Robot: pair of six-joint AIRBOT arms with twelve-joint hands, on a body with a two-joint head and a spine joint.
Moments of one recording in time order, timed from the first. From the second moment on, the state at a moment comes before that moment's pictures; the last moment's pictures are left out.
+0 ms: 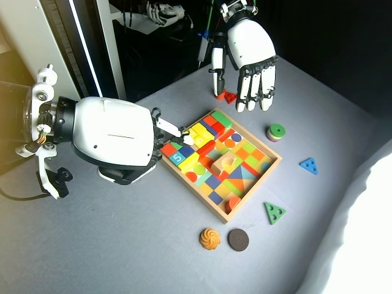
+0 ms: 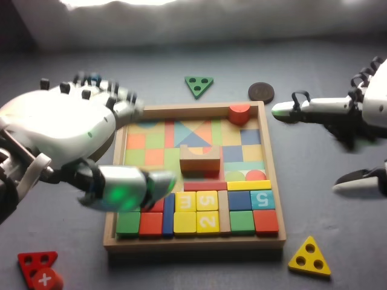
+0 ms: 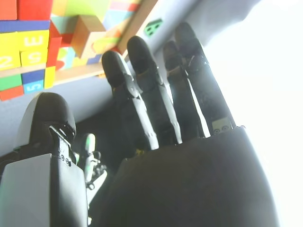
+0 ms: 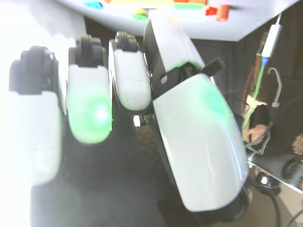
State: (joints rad) left arm 0.23 -0.74 0.50 -1.29 -0.74 2.26; right arm -0.24 -0.70 0.89 -0.83 0.39 -0.28
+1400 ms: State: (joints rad) left arm 0.23 -0.74 0.51 -1.36 -0.79 2.28; right arm -0.09 -1.11 1.22 -1.66 0.45 0.15
